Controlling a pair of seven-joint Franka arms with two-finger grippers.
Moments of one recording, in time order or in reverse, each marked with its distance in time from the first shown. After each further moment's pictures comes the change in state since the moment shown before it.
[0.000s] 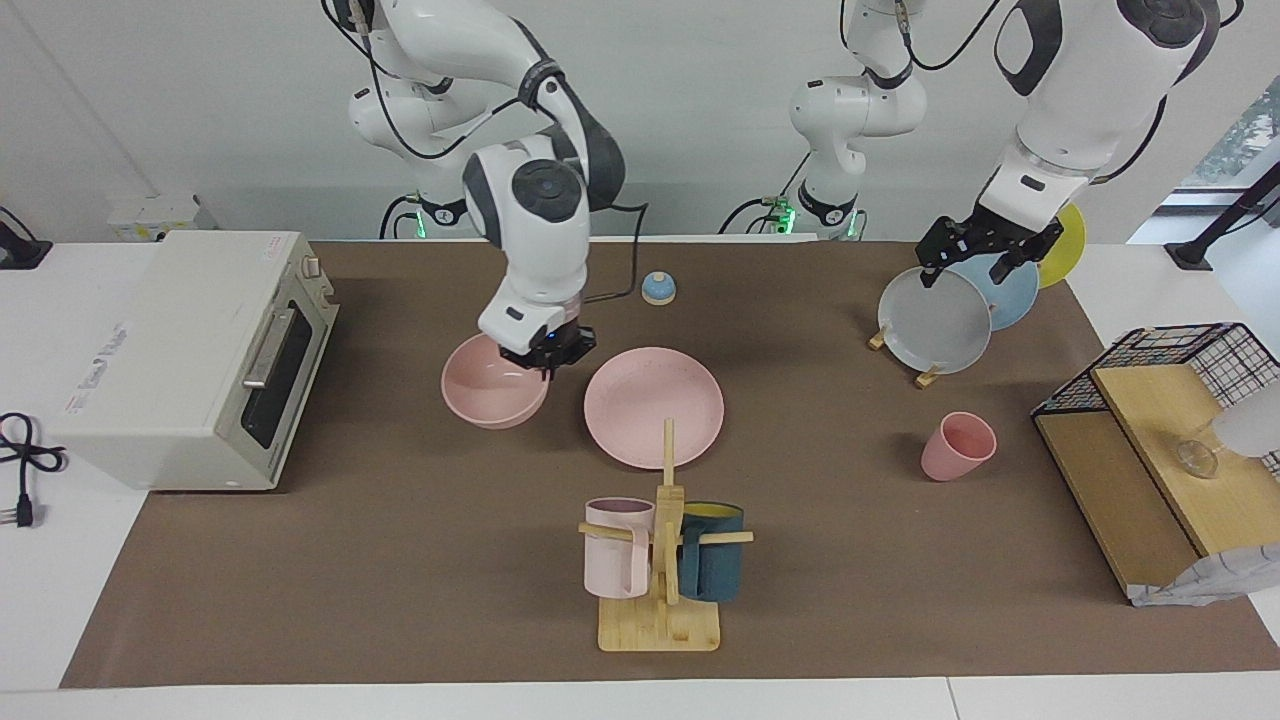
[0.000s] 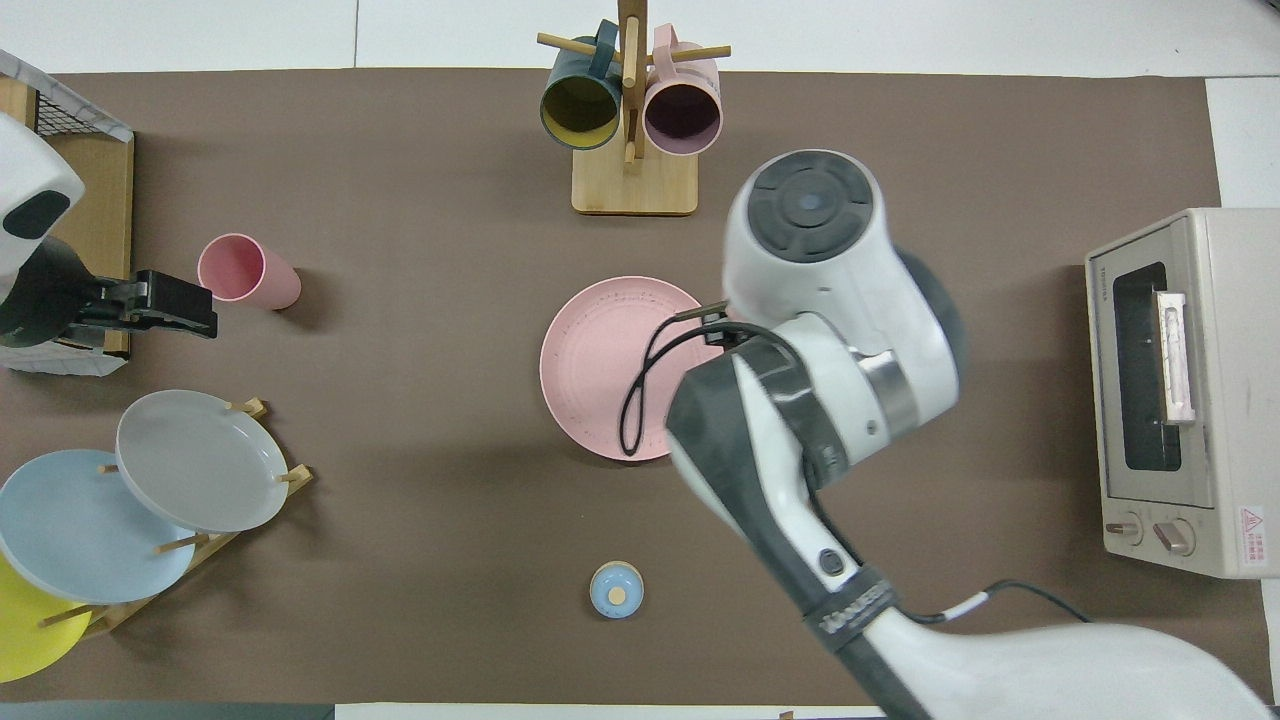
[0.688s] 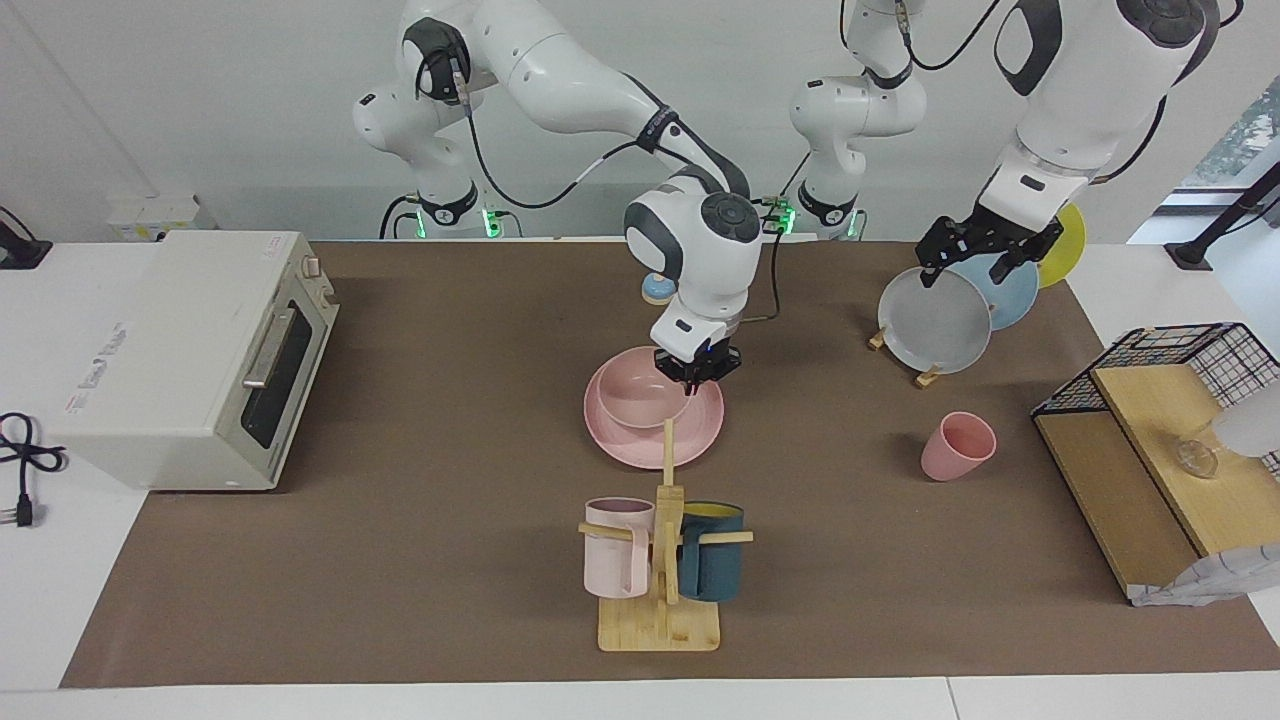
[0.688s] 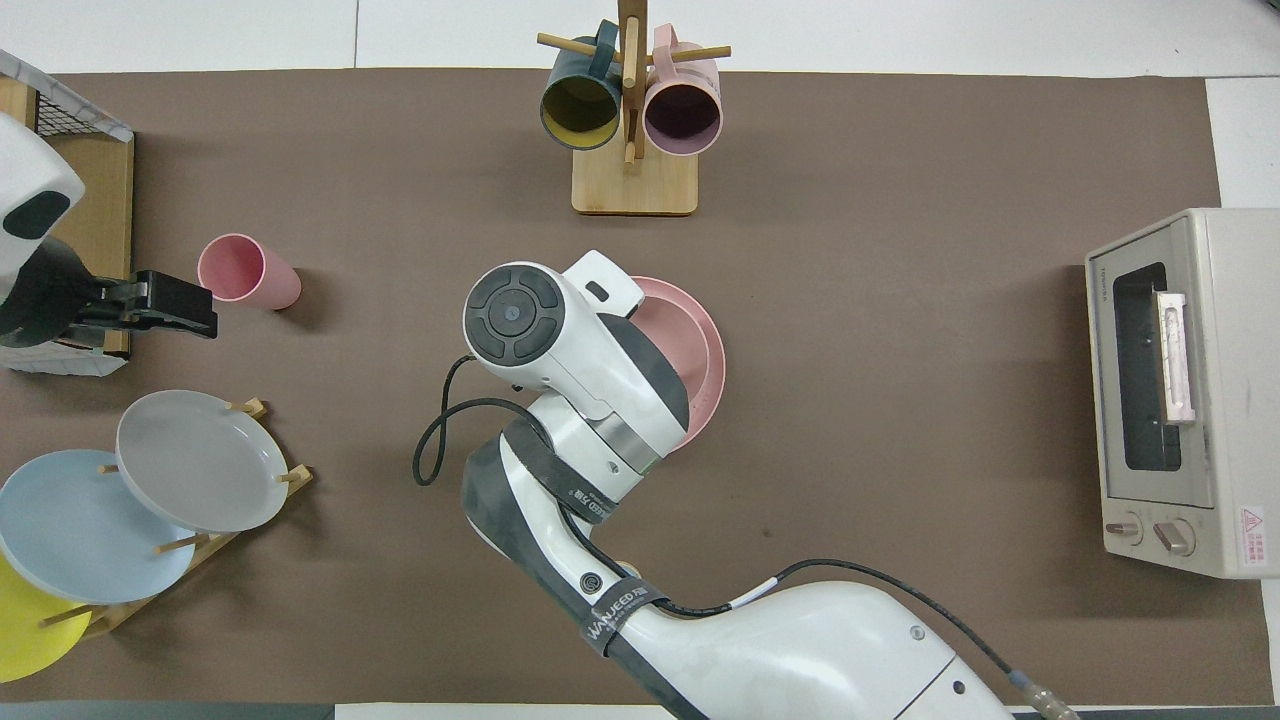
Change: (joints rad) left arm 0.000 0.000 0.000 0.000 0.000 0.000 0.000; right arm 0.167 0.266 0.017 0.150 0.039 0.198 0.311
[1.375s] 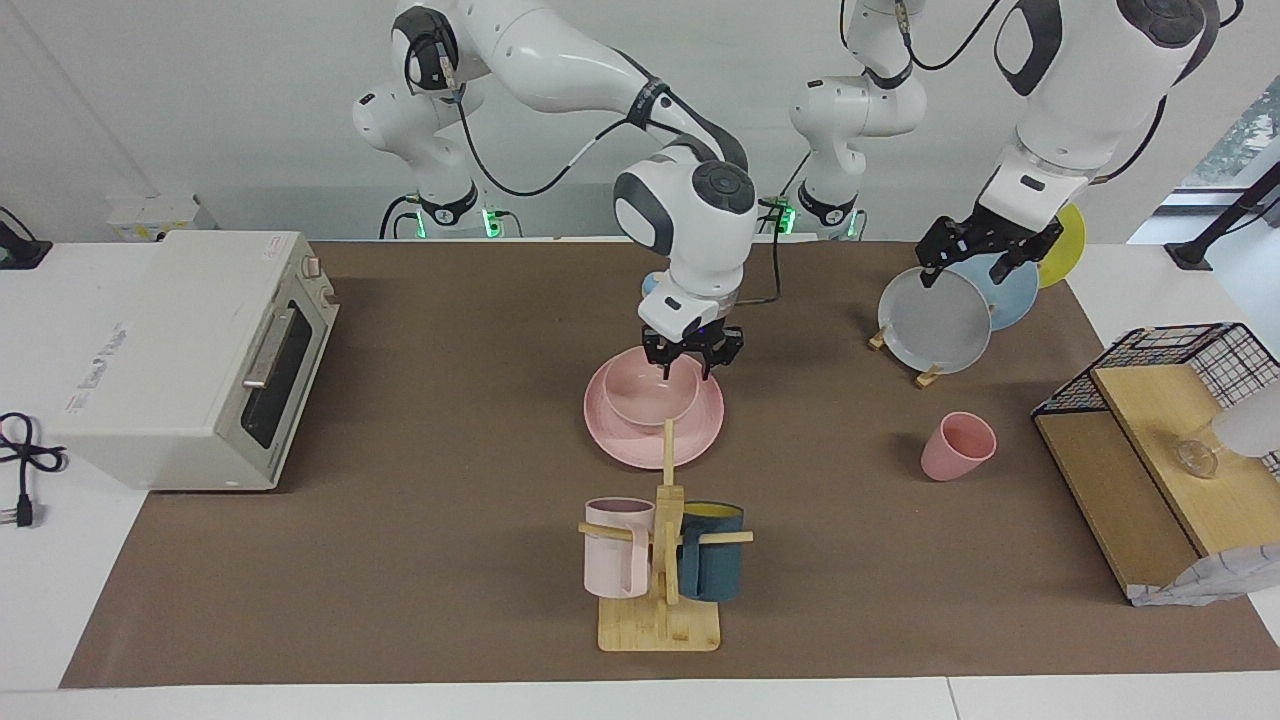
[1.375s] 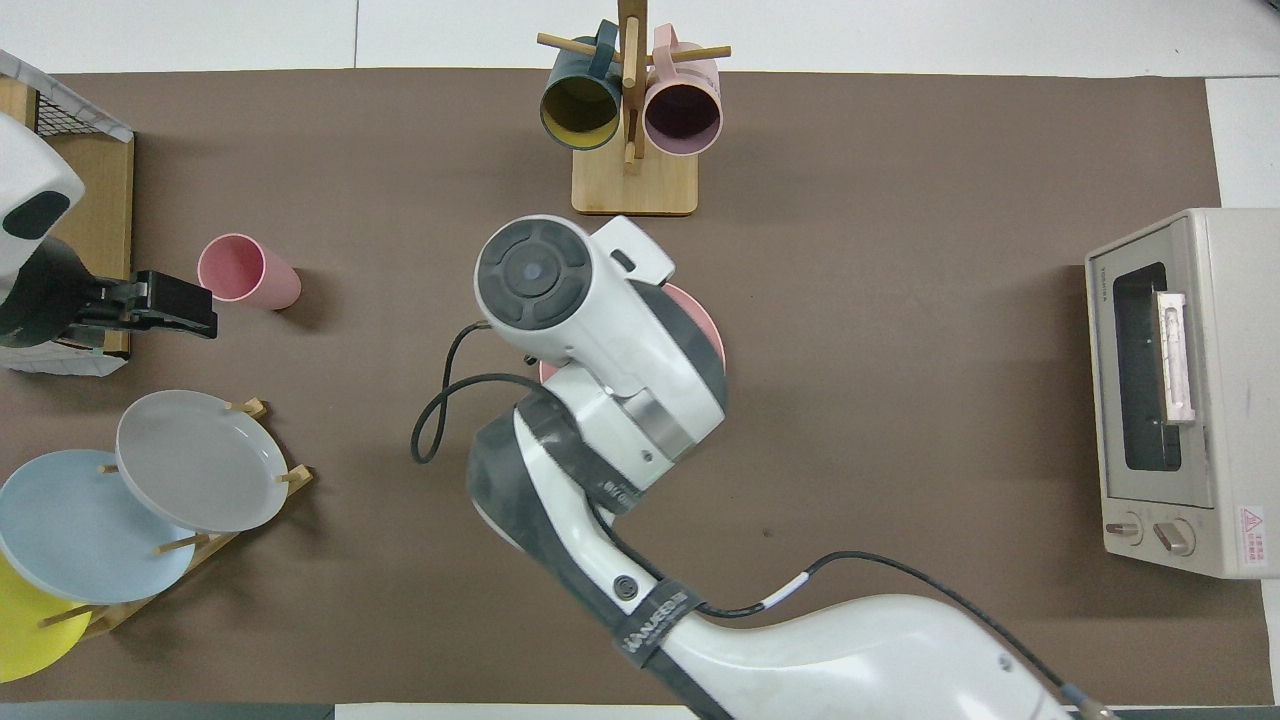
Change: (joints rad) left arm 0.000 0.000 0.000 0.000 0.000 0.000 0.000; right arm -0.087 -0.087 -0.006 0.088 -0.003 -0.149 -0.057
